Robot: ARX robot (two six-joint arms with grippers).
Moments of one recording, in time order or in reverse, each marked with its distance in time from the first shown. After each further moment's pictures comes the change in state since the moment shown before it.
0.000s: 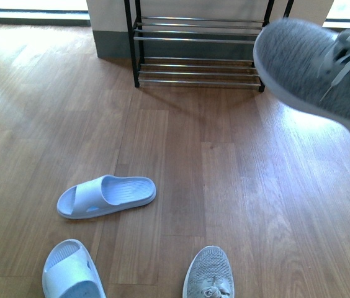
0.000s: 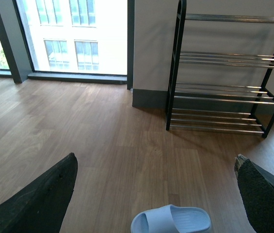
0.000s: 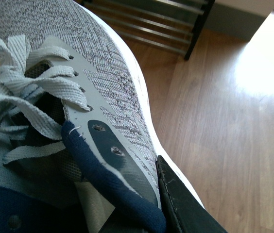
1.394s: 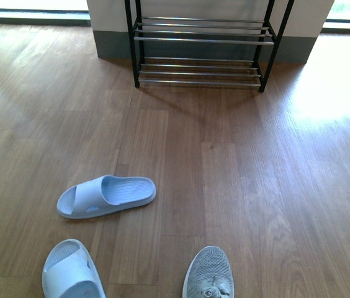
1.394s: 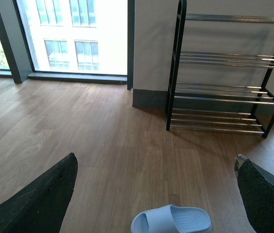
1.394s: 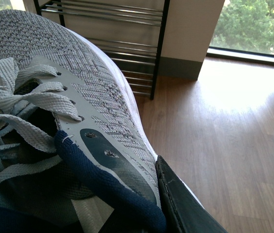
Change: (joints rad) left arm 0.000 0.000 0.000 0.000 0.000 0.000; right arm -0.324 -0.936 -0.251 -0.420 -0.225 0.091
